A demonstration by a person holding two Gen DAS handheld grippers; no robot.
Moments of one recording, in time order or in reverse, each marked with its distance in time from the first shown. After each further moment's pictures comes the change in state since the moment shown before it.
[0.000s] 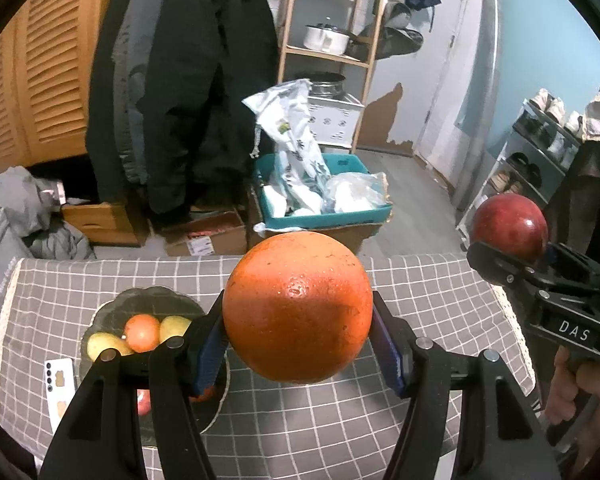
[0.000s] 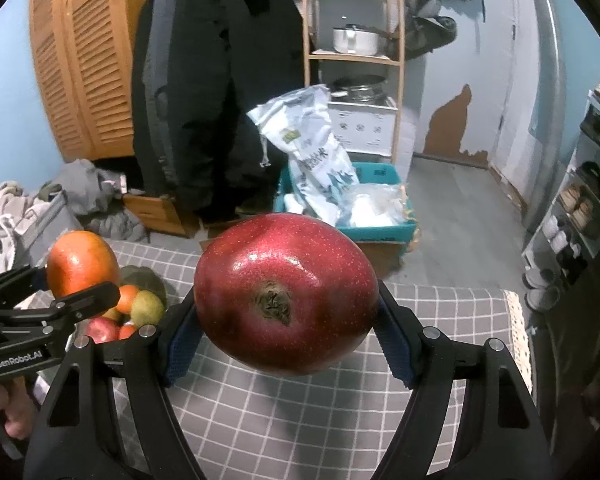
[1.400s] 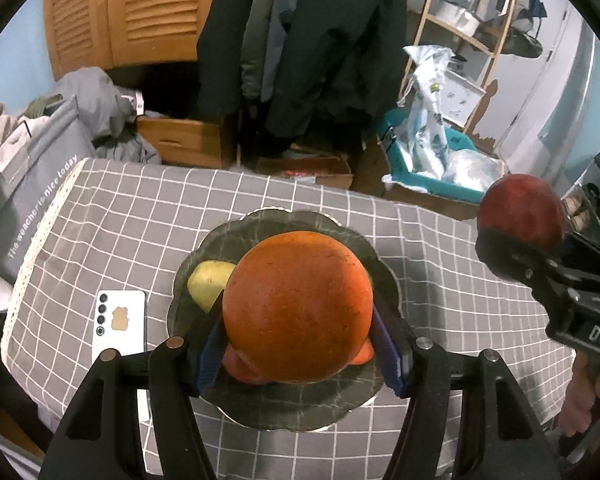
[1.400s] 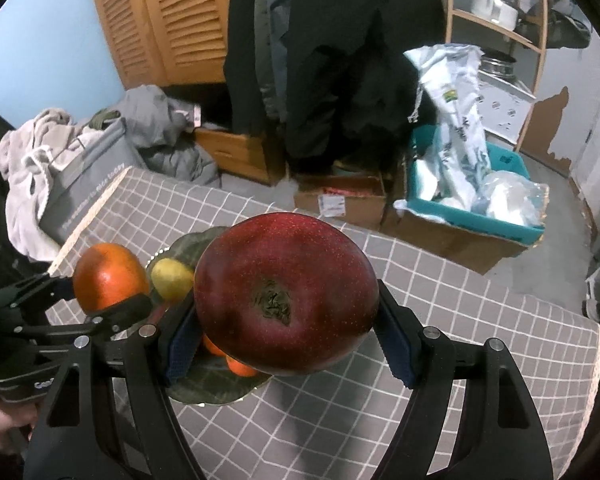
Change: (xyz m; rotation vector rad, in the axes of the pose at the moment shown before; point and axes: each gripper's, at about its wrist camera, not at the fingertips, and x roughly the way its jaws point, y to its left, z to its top) left arm 0.037 0.173 -0.060 -0.219 0.155 0.180; right arm 0.123 0.166 -0.002 -0.159 0.201 0.202
